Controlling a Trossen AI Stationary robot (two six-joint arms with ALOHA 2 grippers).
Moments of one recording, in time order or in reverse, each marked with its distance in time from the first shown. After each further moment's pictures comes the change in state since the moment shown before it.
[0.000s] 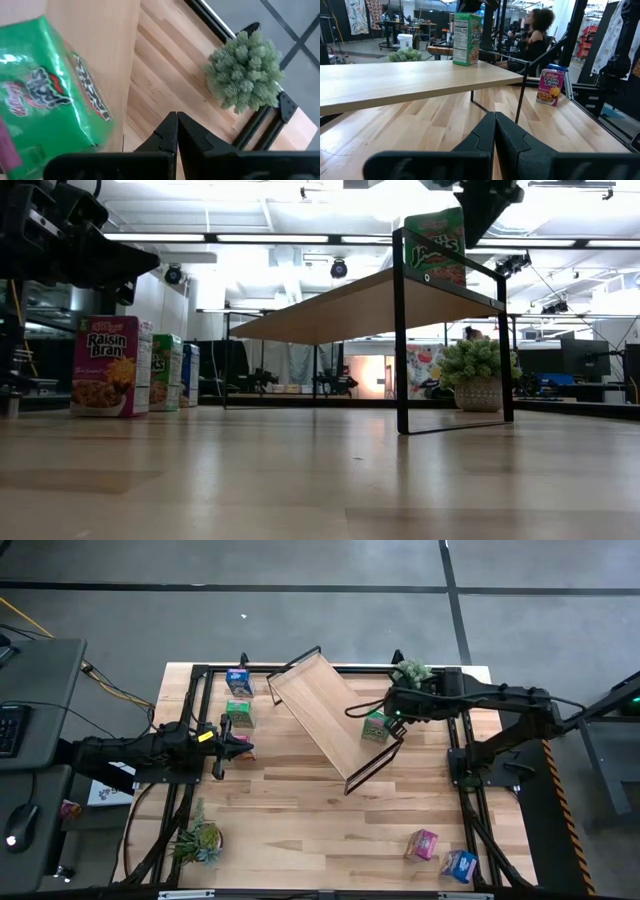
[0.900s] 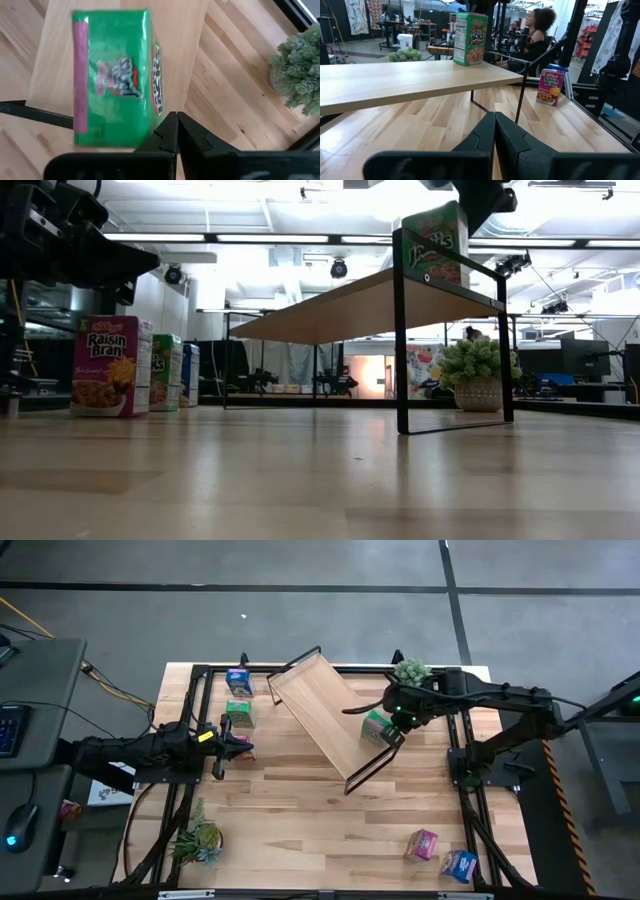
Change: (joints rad) left arm 0.000 0.000 0.000 0.000 0.000 0.000; right arm -0.017 -0.013 -0.001 0.089 -0.280 -0.055
